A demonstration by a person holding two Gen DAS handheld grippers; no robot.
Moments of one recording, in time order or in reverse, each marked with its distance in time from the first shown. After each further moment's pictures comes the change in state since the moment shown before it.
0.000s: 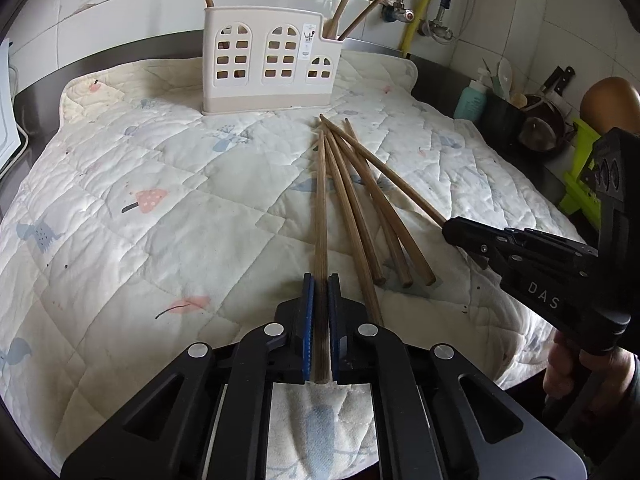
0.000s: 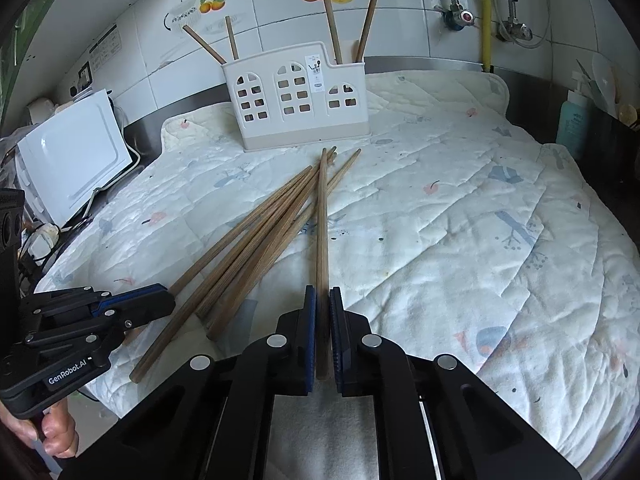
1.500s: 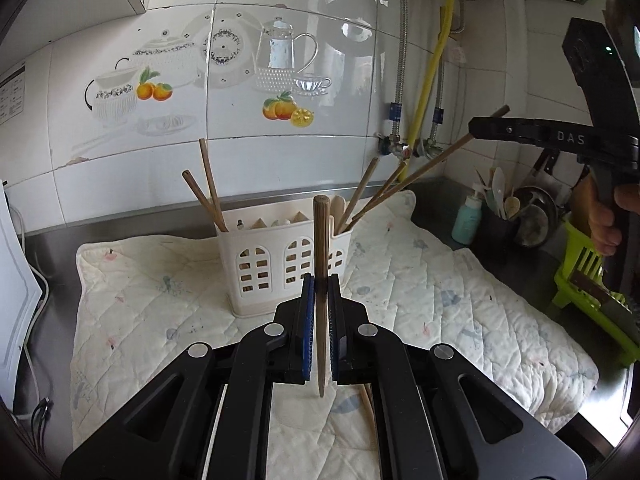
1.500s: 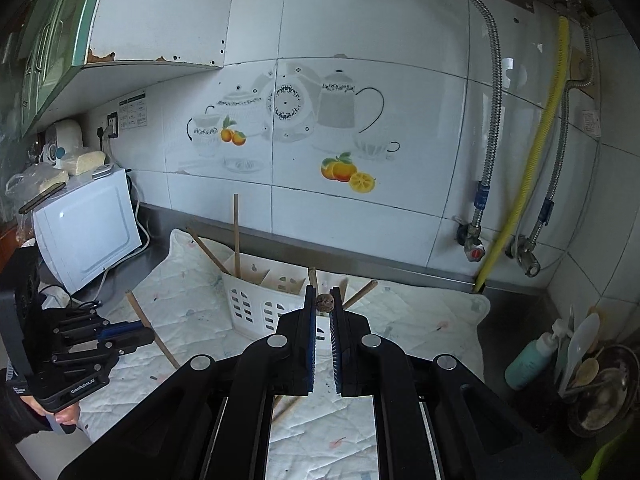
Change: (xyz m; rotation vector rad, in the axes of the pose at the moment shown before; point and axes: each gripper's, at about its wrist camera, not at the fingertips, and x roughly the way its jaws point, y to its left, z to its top) left arm -0.076 0.011 0.166 0.108 -0.299 0.009; right arm -0.089 -0.013 0.262 -0.272 -0.183 0.005
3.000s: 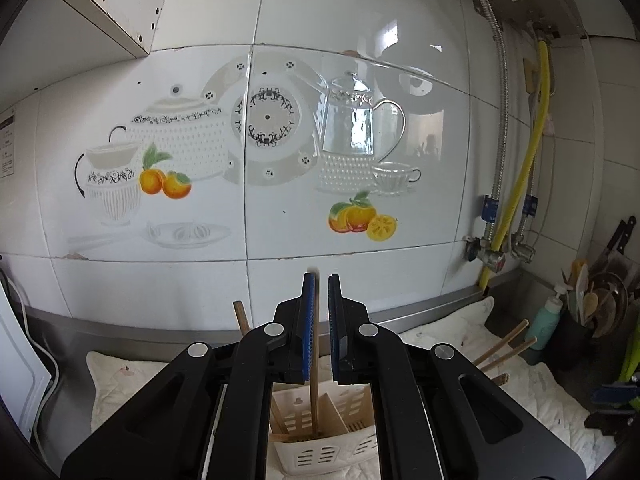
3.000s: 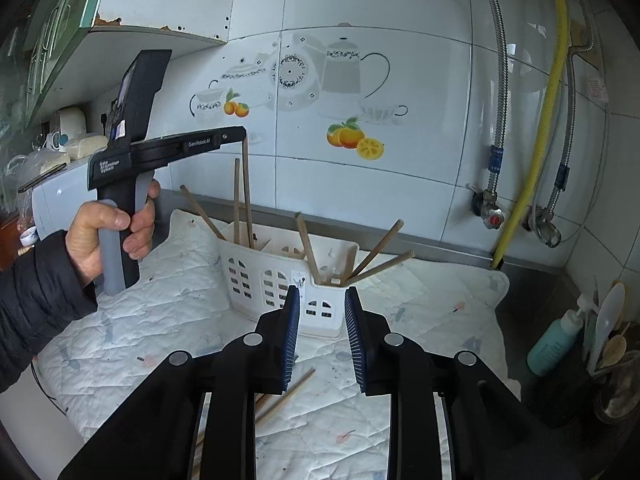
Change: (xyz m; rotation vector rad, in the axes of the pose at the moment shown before) left arm 0.108 0.054 0.135 -0.047 -0.180 0.171; right arm 0.025 0.004 -0.059 0.007 -0.005 0.021
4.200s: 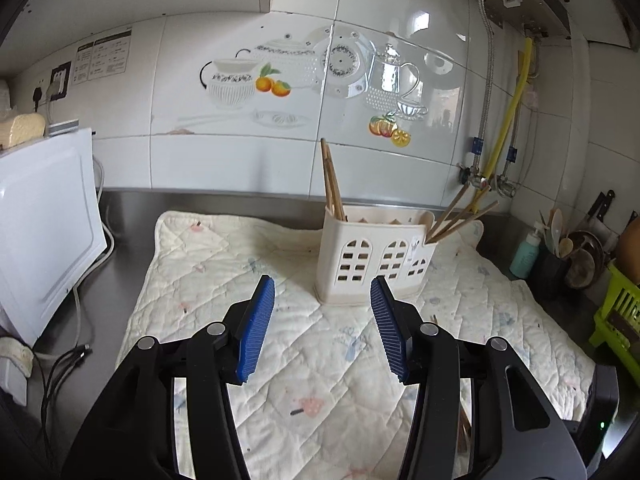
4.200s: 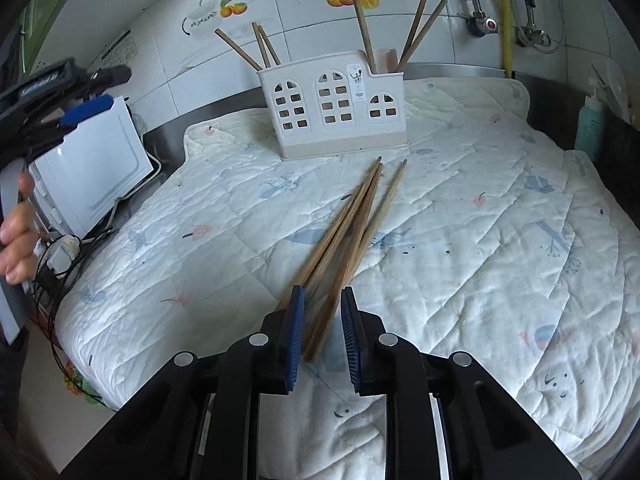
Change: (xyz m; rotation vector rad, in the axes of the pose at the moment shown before) left arm -0.180 0.048 -0.145 -0.111 0.118 0.051; right arm 0.023 0.115 -0.180 0.316 0.183 0.032
